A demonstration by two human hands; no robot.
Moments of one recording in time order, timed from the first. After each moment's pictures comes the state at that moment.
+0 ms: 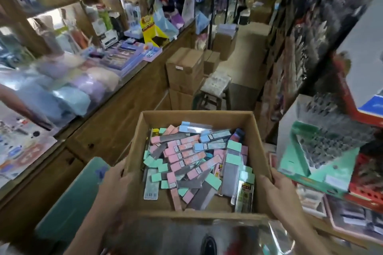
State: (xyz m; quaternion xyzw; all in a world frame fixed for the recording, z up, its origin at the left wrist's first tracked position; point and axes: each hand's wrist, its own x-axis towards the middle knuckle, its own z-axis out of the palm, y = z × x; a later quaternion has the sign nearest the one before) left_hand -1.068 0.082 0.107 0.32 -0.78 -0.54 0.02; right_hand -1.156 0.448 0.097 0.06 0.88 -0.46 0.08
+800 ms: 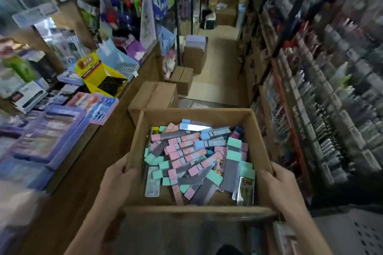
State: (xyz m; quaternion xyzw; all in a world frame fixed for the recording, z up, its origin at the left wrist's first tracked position) left_hand -1.582 -0.012 0.118 0.23 -0.77 -0.59 -0.07; right_hand -1.602 0.371 0.103 0.16 0.85 -0.50 0.04
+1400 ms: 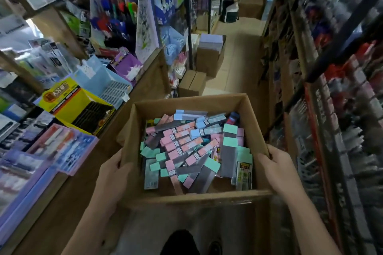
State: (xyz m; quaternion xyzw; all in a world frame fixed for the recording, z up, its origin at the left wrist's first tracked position) left_hand -1.885 0.021 0.122 0.32 -0.76 -0.56 -0.02; right_hand -1.970 0.390 0.088 0.11 0.86 -0.49 0.08
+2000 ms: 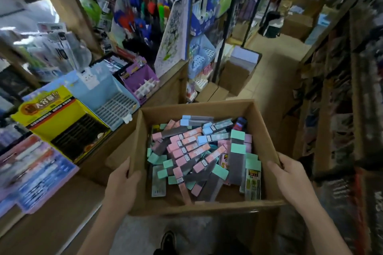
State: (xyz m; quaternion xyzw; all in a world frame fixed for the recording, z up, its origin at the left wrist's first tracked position) left_hand -2.087 0.002 0.085 0.41 -0.71 -0.57 0.04; right_hand -2.262 0.338 0.092 0.01 0.91 -0.39 0.15
